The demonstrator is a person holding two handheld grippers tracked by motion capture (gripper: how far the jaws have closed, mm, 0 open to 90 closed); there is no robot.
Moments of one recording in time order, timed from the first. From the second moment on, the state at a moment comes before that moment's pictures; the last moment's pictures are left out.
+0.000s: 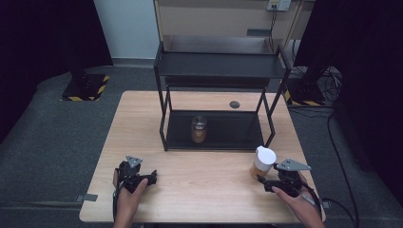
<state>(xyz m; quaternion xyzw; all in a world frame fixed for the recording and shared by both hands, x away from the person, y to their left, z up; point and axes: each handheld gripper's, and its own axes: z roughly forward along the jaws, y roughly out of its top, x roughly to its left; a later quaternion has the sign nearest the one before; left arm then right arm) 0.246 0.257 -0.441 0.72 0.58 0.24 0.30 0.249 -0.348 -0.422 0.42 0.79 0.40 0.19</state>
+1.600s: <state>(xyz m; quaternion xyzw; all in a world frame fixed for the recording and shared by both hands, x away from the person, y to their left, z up) 0.246 0.257 -0.441 0.72 0.58 0.24 0.30 0.256 -0.334 -0.410 0.42 0.78 0.41 0.21</state>
